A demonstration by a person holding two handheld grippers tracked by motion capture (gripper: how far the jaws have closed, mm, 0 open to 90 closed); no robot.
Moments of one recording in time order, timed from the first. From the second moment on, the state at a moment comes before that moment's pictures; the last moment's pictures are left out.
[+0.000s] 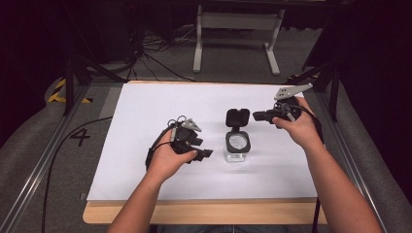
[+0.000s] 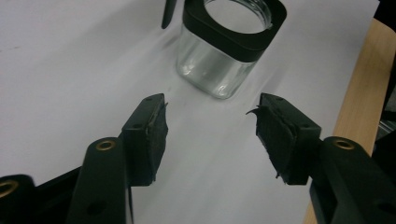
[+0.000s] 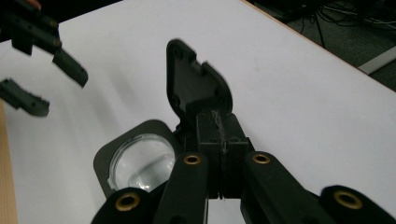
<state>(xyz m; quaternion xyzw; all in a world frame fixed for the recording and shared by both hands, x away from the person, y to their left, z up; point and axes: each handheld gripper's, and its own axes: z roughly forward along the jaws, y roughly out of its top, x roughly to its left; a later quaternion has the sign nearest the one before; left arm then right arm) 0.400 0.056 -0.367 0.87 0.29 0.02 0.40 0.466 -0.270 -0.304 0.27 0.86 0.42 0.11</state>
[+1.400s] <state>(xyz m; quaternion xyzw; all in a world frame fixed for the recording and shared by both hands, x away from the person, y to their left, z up) 0.400 0.000 -0.413 0.85 0.26 -0.05 0.46 0.510 -0.240 -0.297 0.28 0.86 0.41 0.08</state>
